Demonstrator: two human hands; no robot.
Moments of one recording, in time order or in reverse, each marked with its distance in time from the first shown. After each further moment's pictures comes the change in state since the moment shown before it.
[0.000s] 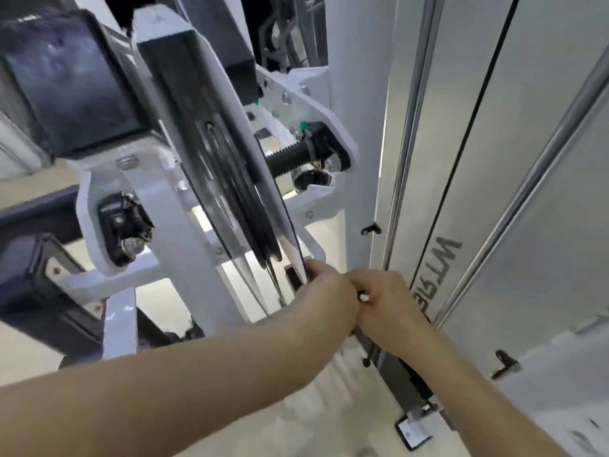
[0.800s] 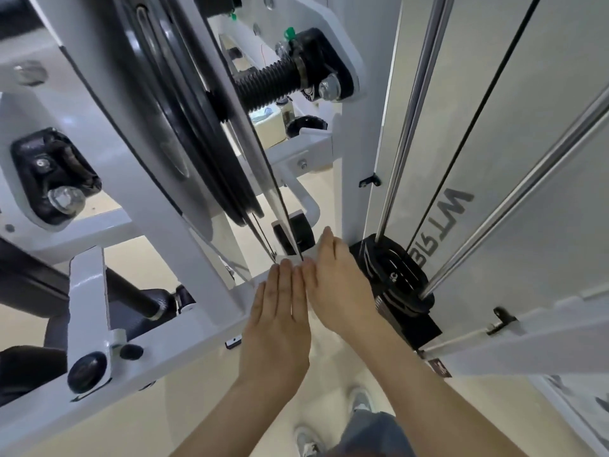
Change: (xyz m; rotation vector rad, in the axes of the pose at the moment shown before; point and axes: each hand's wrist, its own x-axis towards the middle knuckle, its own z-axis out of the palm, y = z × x) left_hand 0.024 0.057 0.164 -0.491 0.531 -0.601; right_hand 0.010 0.037 0.091 -0.257 0.010 0.233
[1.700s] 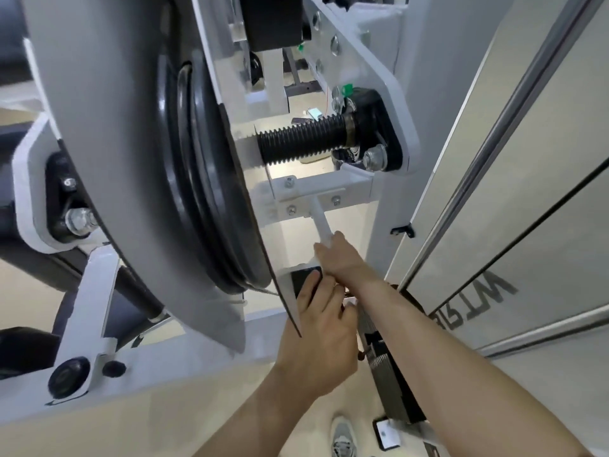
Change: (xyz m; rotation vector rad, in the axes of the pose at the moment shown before) left_hand 0.088 0.036 -0.020 -0.112 0.160 0.023; right_hand 0.155 0.011 0.006 0.305 -0.436 0.218
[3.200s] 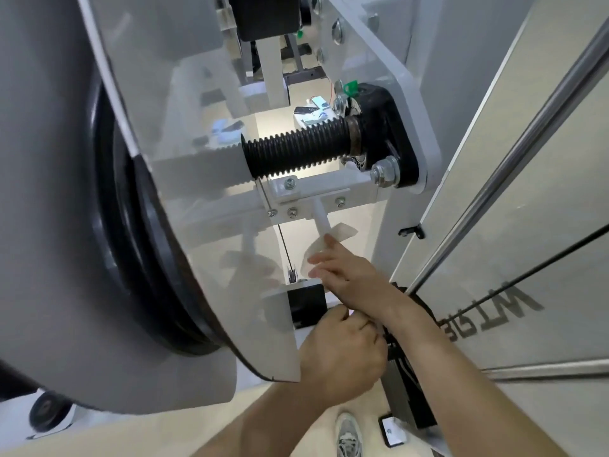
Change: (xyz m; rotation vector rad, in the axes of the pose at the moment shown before) left_hand 0.032 0.004 0.005 0.142 -0.230 0.356; right_hand -0.017 0.026 -0.023 -0.053 -0.181 -0.475
